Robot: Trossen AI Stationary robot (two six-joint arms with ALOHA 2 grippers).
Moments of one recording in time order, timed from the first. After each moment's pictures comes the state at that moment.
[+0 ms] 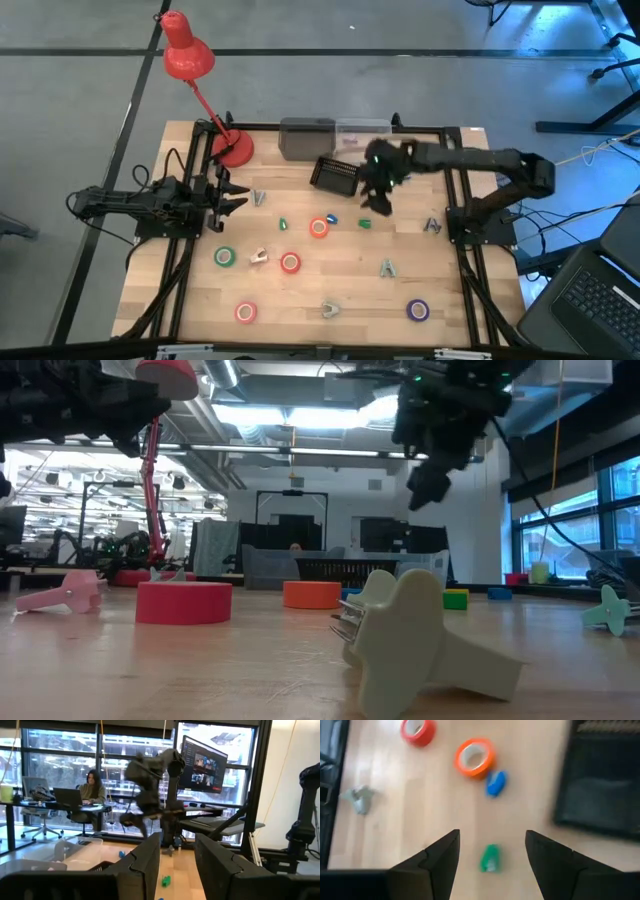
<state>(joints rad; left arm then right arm) 0.00 0.06 0.01 0.29 -0.09 -0.09 -0.26 1.45 1.01 -0.62 -0.42 -0.05</state>
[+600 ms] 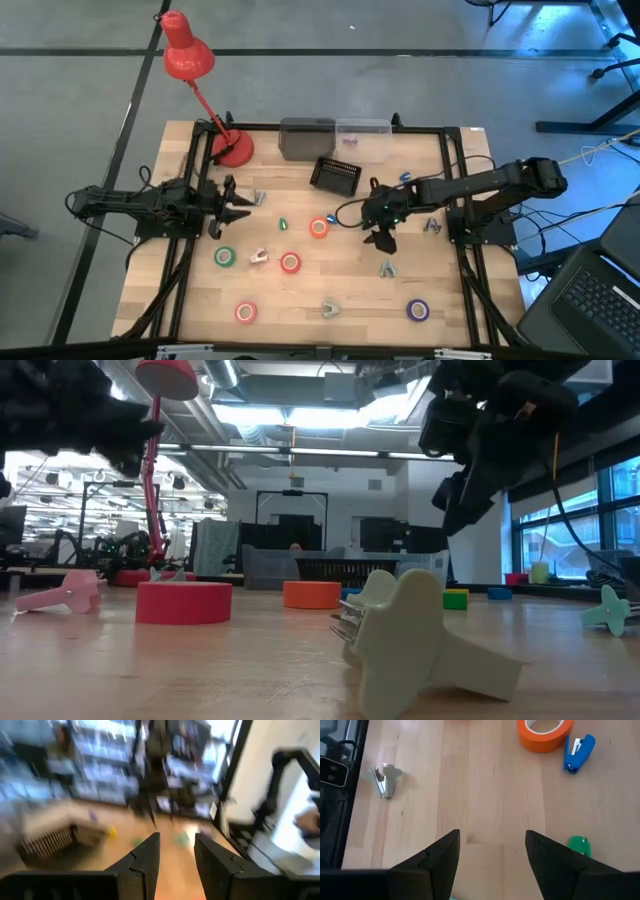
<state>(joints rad) -0.01 0.09 0.02 0.12 0.06 -0.24 0.05 1.40 0.76 -0.31 -0.28 0.23</state>
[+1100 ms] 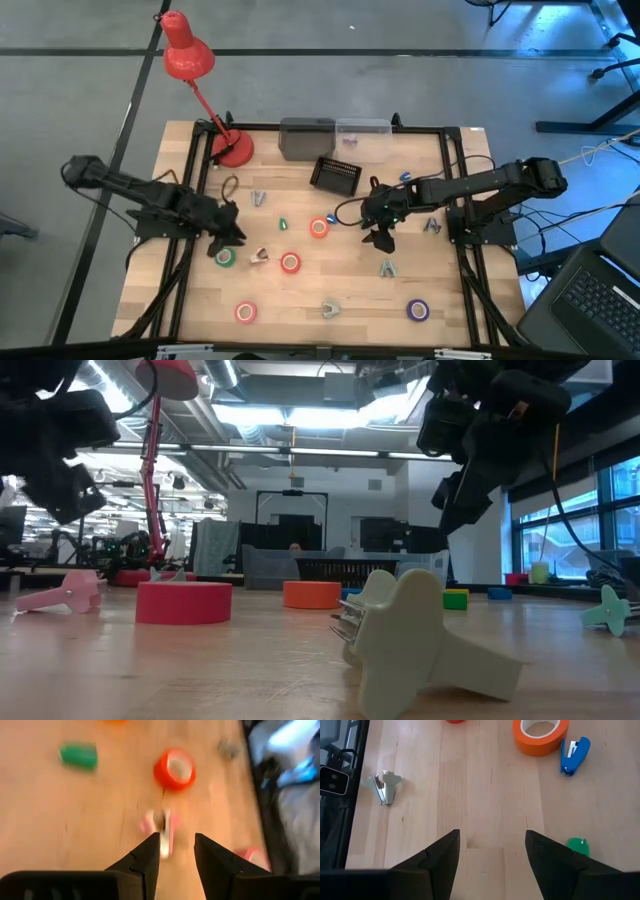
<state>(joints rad) -0.27 0.53 0.26 -0.42 0.10 -0.61 0.05 1.40 0.76 -0.30 -0.28 0.26</state>
